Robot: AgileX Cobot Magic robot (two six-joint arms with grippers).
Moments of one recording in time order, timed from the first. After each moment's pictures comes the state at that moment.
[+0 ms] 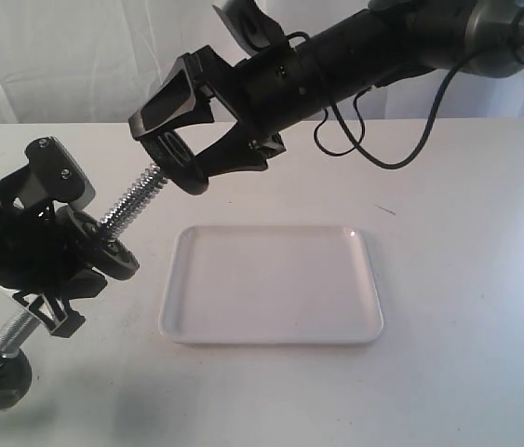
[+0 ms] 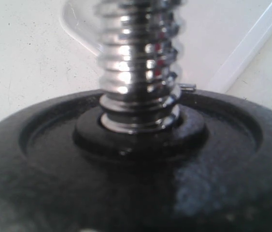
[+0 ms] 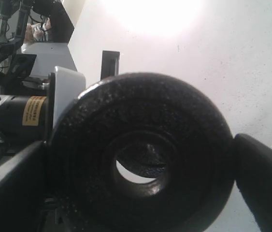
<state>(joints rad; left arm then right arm) -0.36 1.35 -0.73 -0.58 0.47 1.07 0.40 1.98 -1.65 1.19 1.21 -0.64</state>
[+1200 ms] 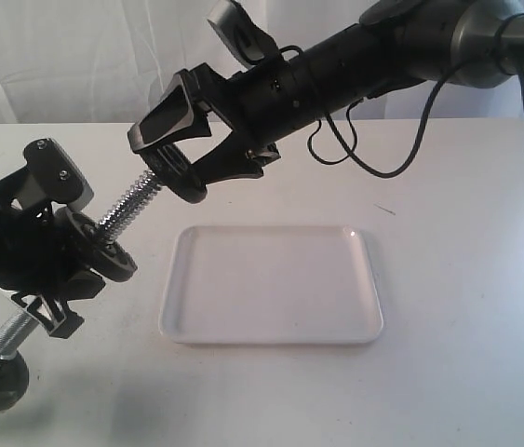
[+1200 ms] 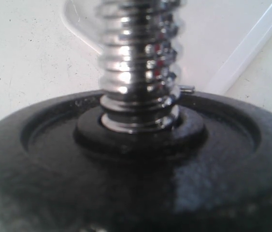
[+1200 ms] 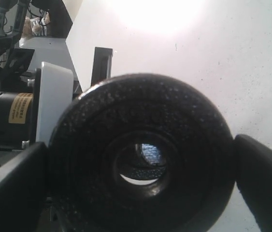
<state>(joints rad) -0.36 1.35 -0.73 -0.58 0.46 1.07 0.41 2.01 -1.65 1.20 1.21 -0.69</state>
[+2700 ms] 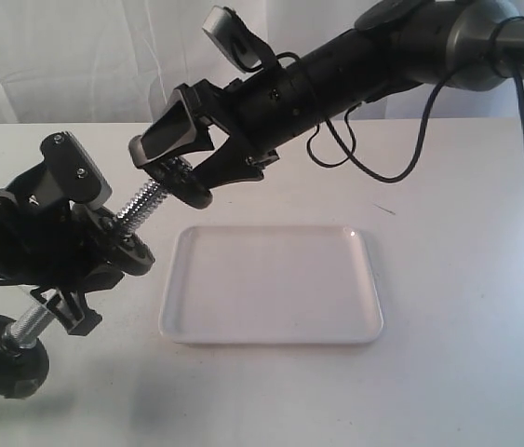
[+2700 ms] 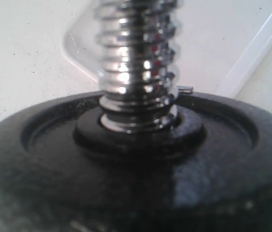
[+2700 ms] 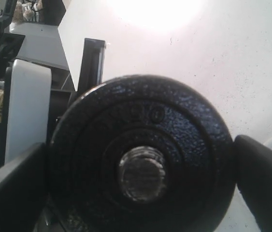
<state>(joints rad) -0.43 1.35 -0.73 -0.60 0.39 1.10 0.41 2.01 -1.65 1.17 1.21 -0.75</state>
